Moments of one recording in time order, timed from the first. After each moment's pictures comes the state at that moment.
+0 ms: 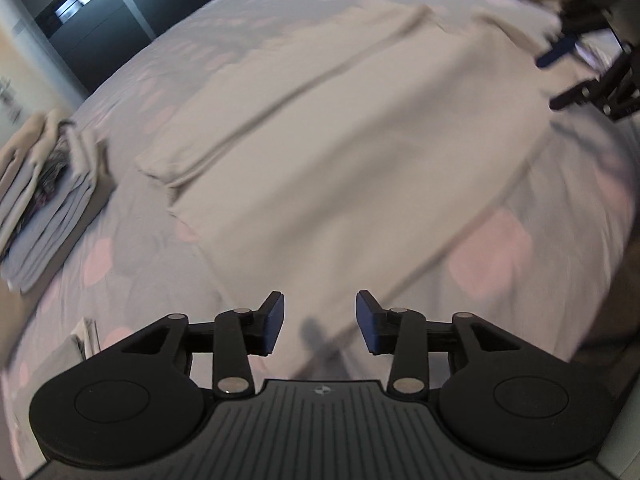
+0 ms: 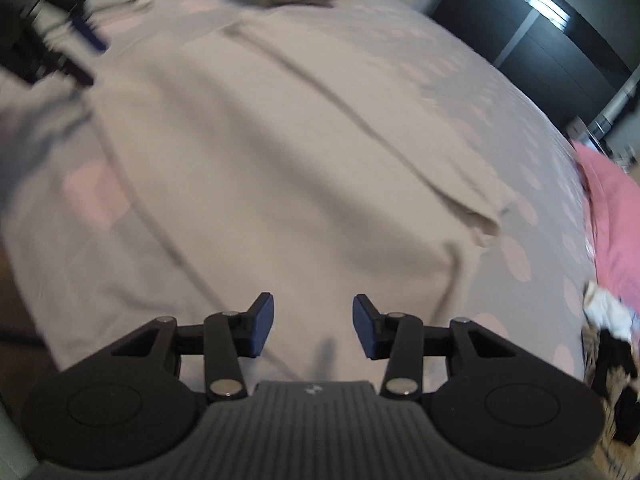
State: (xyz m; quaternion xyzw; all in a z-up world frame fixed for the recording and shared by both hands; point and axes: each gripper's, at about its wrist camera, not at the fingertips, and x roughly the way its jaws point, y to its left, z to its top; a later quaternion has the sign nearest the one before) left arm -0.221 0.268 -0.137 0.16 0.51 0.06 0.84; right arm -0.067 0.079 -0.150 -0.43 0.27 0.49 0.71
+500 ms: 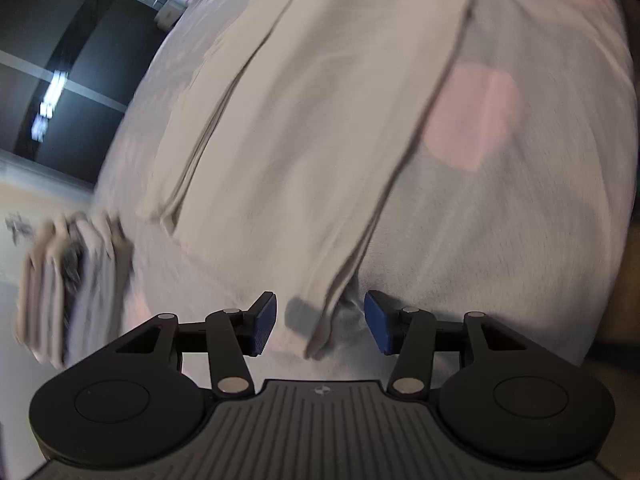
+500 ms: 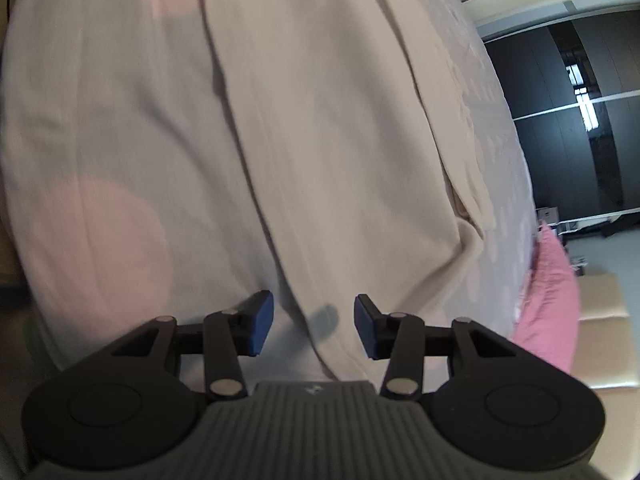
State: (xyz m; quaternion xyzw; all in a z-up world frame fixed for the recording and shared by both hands) left arm -0.239 0.239 -0.195 0.39 0.50 0.05 0.77; right arm -0.092 0.059 -0.209 -0.65 0.15 0.40 0.62
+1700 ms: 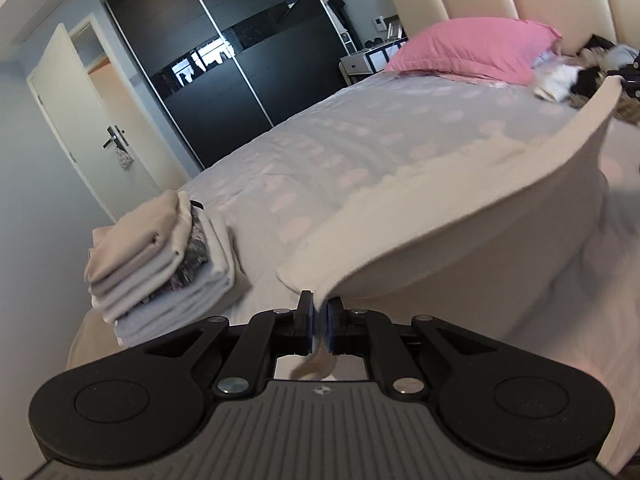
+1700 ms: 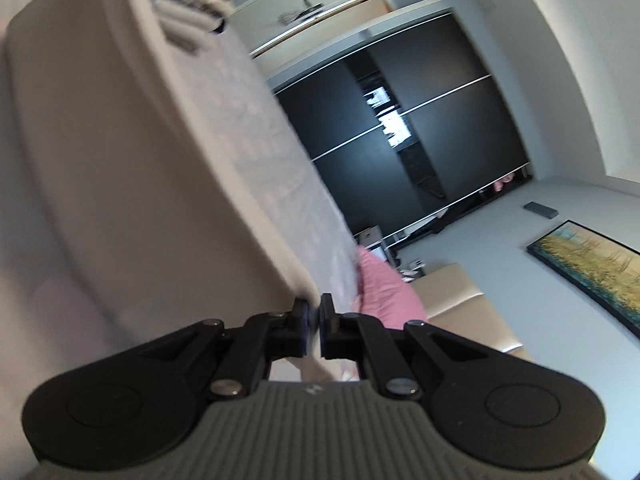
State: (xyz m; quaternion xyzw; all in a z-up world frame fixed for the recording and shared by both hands) left arm -0.192 0.309 -0.036 0.16 0.34 0.21 0.90; right arm -0.037 0.081 -0.100 -0.52 -0.03 0.26 0.81
